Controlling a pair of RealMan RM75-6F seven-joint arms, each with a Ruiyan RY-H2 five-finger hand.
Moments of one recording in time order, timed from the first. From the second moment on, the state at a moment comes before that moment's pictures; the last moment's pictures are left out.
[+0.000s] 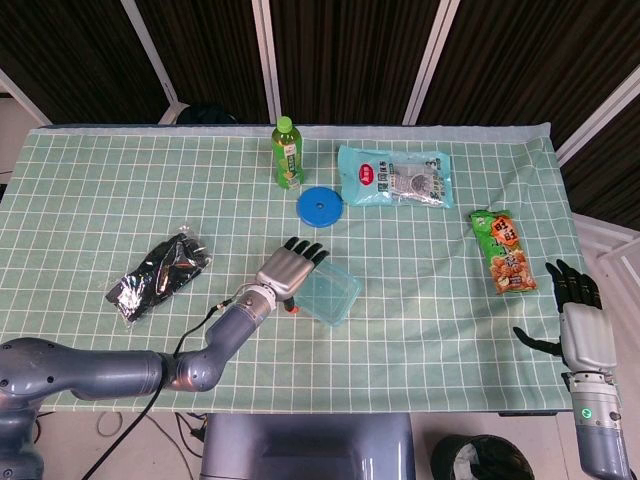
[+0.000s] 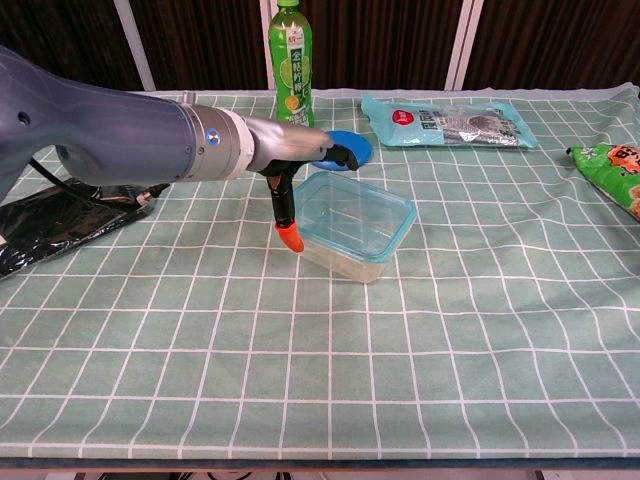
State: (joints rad) left arm -1.23 -1.63 -0.22 -1.46 0.42 0.73 0.79; right arm 0.16 -1.23 0.17 -1.60 -1.29 1.39 -0.04
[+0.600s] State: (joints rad) left arm -1.23 -1.70 -0.19 -1.33 0.70 0.69 0.59; right arm 0.16 -1.22 0.17 -1.63 -1.29 1.39 -0.04
